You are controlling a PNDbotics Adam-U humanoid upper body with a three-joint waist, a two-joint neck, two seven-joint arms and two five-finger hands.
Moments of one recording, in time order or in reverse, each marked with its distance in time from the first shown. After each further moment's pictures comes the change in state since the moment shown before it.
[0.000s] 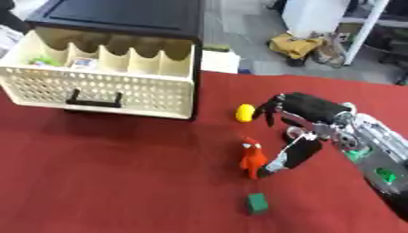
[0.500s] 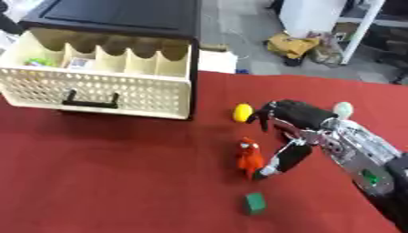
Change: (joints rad) left arm 0.000 -0.007 0.000 0.000 0.000 -0.001 -0.003; right arm 0.004 0.025 0.018 0.066 0.038 -0.028 -0.025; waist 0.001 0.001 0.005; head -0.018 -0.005
